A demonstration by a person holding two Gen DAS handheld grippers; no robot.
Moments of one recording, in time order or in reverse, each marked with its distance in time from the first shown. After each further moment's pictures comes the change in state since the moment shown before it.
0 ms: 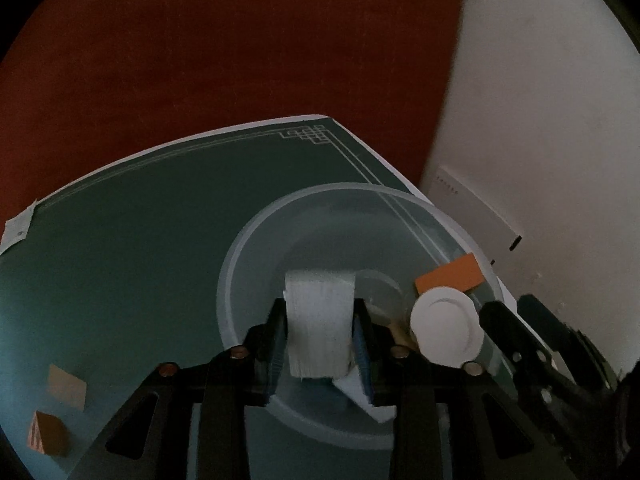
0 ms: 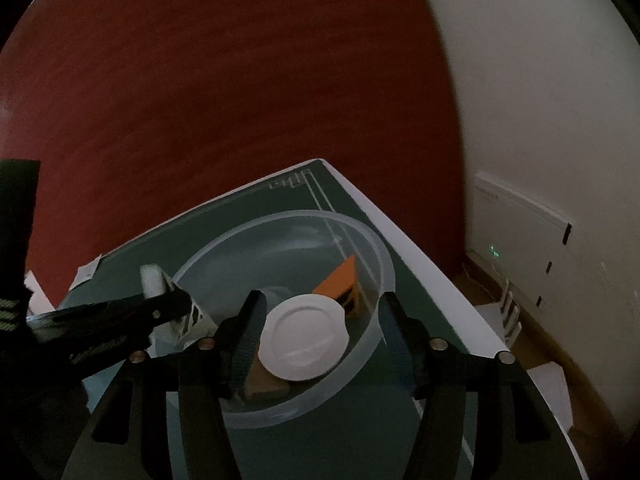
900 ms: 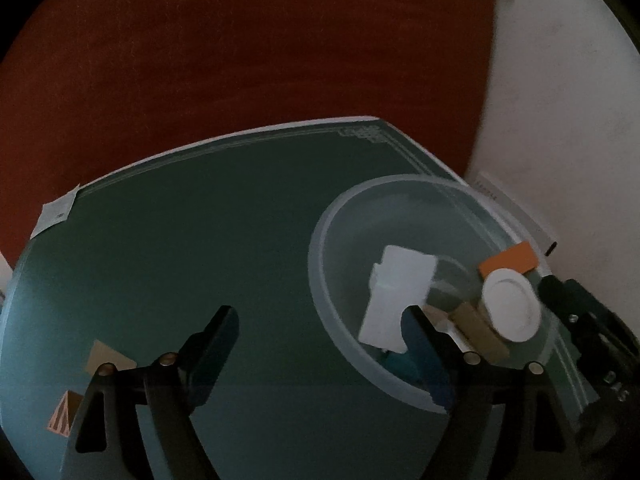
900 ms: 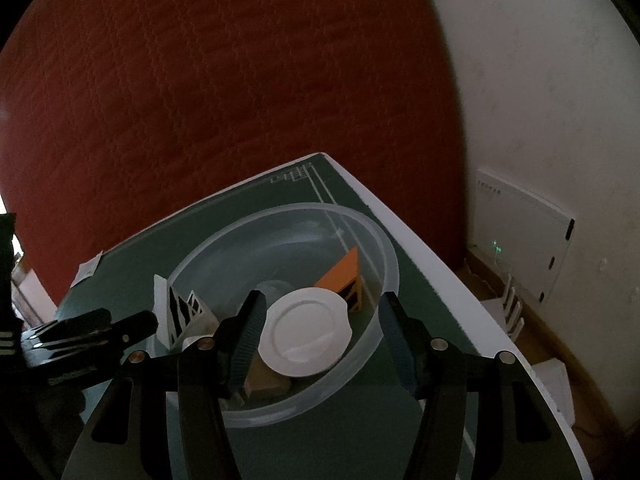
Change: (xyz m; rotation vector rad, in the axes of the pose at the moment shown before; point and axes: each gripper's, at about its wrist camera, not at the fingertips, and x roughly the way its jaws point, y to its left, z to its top) left arm -0.005 0.035 -0.022 -0.032 -0.026 0.134; right arm 0.003 -0.001 -0.001 0.000 0.015 0.009
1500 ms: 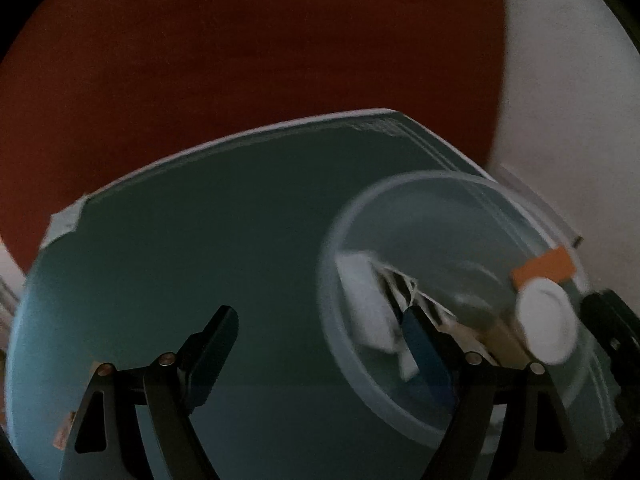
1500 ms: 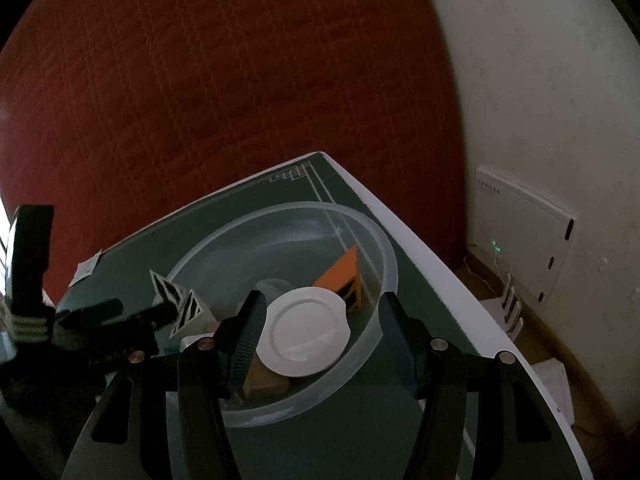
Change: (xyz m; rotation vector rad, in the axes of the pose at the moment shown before) left arm 0.021 -0.004 0.011 0.029 -0.003 0.104; right arm 0.002 0.001 0.000 -0.001 0.005 -0.001
